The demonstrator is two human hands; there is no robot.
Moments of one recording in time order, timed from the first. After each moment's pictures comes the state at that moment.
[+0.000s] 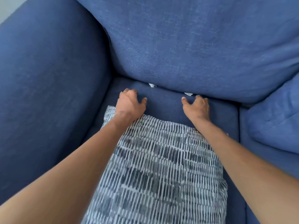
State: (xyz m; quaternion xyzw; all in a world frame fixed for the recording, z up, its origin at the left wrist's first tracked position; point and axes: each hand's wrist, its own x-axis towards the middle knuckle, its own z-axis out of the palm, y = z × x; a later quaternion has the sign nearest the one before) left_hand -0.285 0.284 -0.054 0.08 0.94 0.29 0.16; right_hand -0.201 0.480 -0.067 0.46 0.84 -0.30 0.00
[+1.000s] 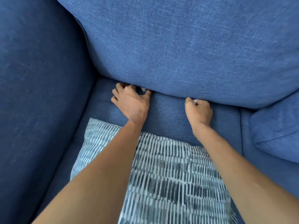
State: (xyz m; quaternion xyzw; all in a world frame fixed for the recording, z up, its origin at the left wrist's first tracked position) left_hand -0.323 0.364 -0.111 -0.08 0.94 0.33 0.02; right_hand -0.225 0.498 -0.089 0.55 0.73 -0.38 -0.09
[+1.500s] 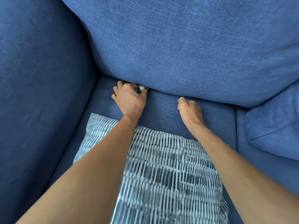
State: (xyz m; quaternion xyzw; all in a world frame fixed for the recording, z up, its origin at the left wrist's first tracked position) left_hand -0.320 0.351 -0.100 -0.03 0.94 0.32 0.04; right_hand -0.213 0.489 -0.072 0.43 0.82 -0.38 0.04
